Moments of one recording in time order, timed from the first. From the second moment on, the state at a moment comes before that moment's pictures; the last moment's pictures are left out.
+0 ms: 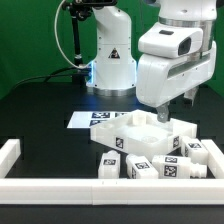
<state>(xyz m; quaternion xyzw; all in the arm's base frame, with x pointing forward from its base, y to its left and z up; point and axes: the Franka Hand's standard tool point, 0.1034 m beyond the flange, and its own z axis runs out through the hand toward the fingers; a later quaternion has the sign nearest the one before) 0.536 0.085 0.085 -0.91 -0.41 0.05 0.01</state>
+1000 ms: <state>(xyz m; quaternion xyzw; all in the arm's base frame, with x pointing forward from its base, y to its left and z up) 0.568 0.003 0.087 -0.94 -0.33 0.07 0.01</state>
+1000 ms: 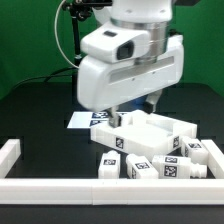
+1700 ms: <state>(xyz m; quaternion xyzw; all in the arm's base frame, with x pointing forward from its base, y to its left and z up) 0.594 -0.041 0.047 -0.95 -0.30 0.10 0.01</state>
